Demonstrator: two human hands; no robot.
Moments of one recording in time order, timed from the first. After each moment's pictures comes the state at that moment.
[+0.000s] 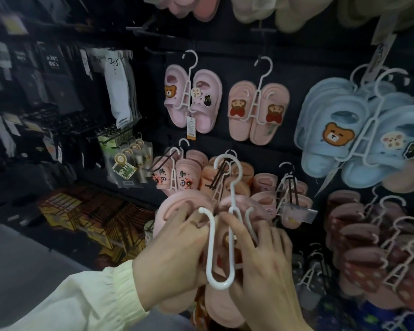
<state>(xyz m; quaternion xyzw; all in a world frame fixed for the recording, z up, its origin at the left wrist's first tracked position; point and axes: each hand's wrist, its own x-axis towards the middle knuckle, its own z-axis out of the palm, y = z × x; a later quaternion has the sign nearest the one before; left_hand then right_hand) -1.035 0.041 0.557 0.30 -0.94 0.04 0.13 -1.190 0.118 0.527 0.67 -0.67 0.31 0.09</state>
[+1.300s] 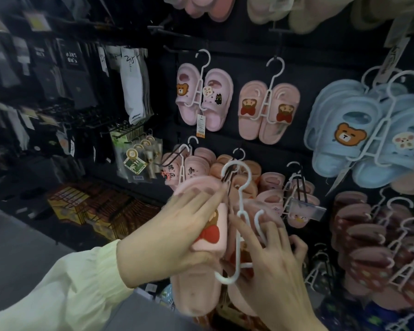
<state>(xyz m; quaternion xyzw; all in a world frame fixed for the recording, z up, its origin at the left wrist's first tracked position) -0.995 0.035 0.571 0.28 -0.95 0.00 0.15 -1.185 0.127 0.516 0.67 -0.70 0.24 0.12</state>
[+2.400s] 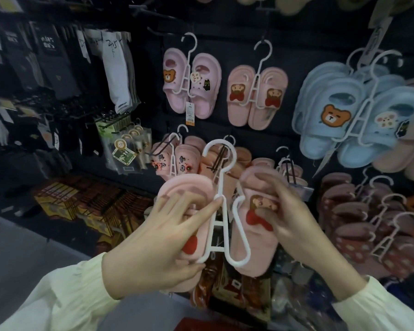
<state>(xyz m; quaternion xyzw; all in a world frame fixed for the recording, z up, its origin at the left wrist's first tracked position) -0.975 0.055 0.547 0.24 -0.95 0.02 0.18 -1.245 0.103 0.542 0.68 -0.60 0.41 -0.13</state>
